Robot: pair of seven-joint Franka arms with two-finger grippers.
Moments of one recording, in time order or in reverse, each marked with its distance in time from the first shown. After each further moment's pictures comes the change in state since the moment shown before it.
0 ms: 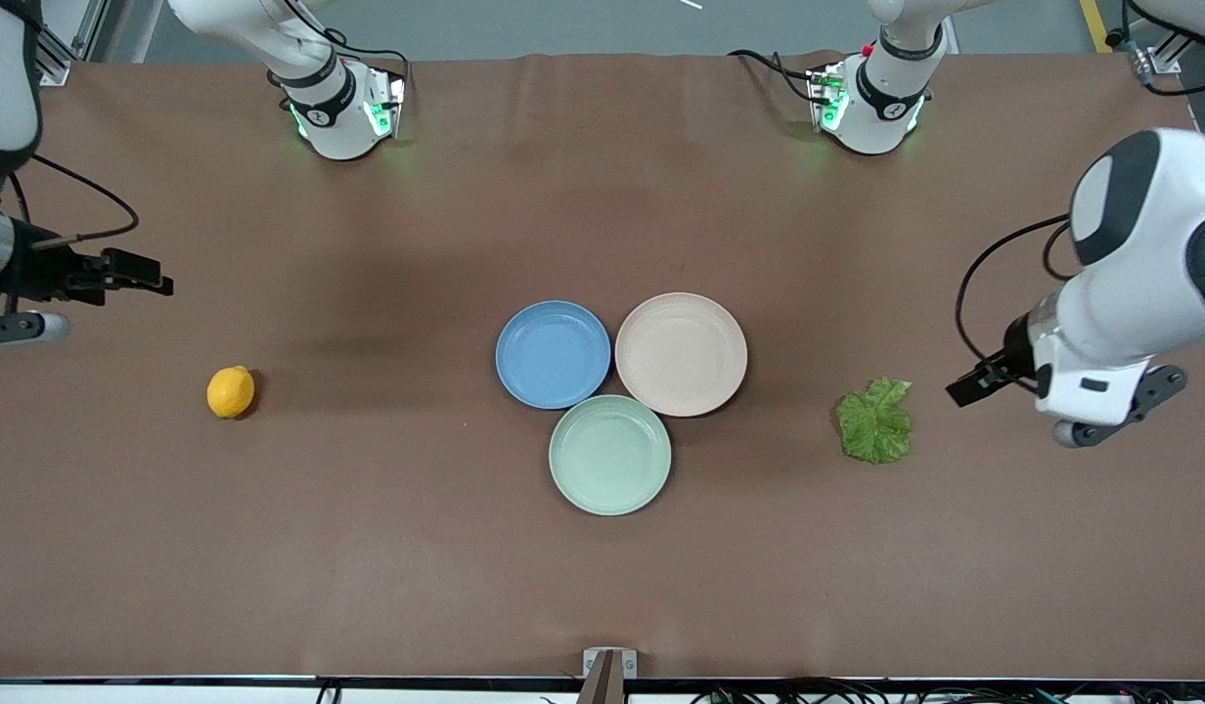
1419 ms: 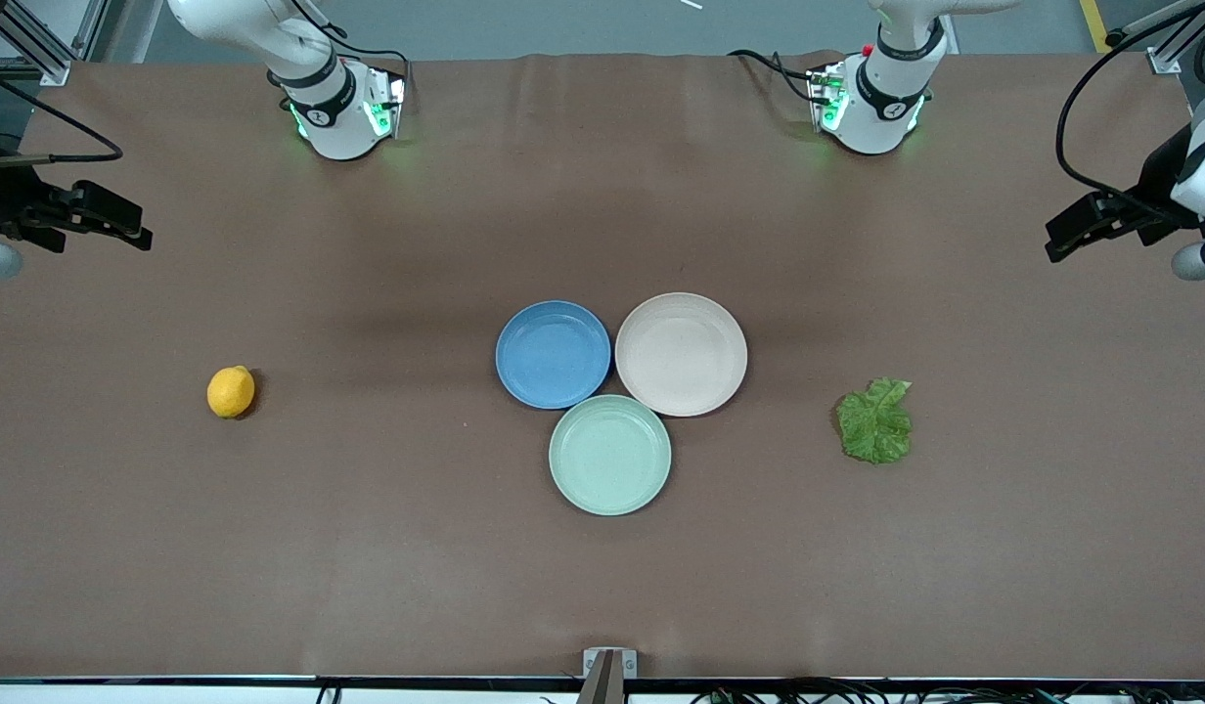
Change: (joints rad) left arm -0.319 -0.329 0.479 -0.049 -0.208 -0.178 0.561; right arm 0.128 -0.041 -0.003 0.193 -0.068 -0.155 0.228
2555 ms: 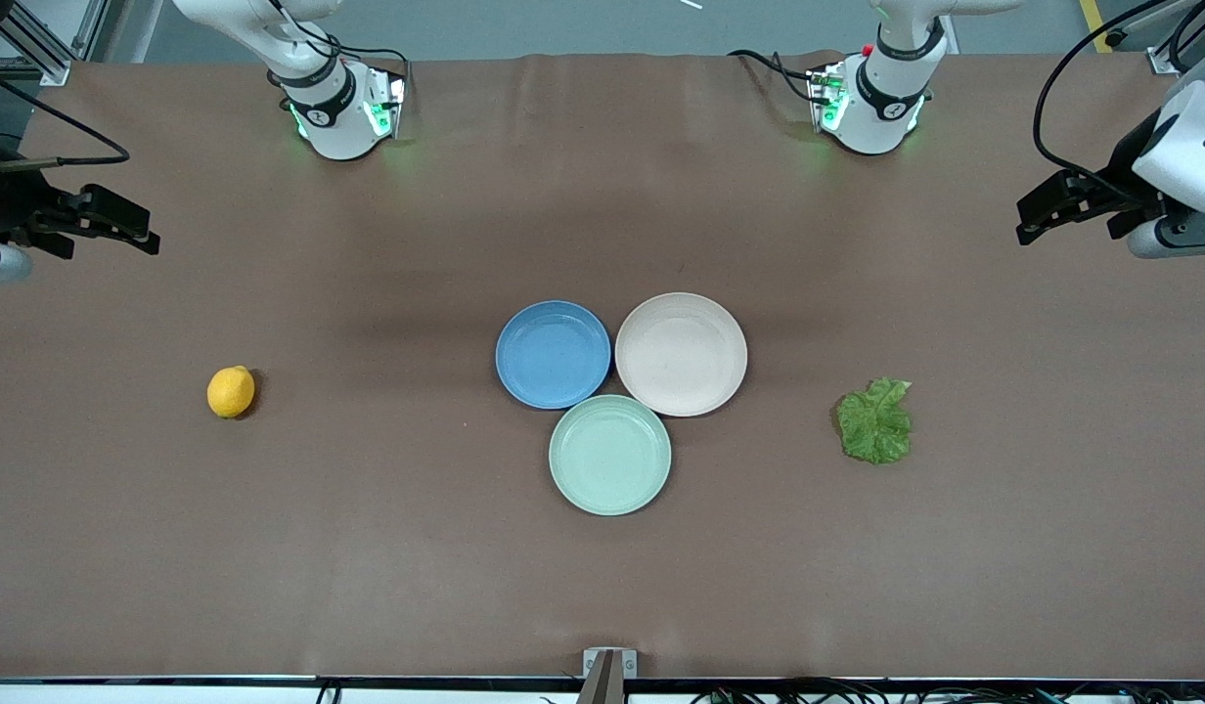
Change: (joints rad) left arm -0.024 -0.033 -0.020 -0.047 -0.017 0.022 0.035; right arm -0.432 0.000 0.455 -0.001 -0.010 0.017 0.003
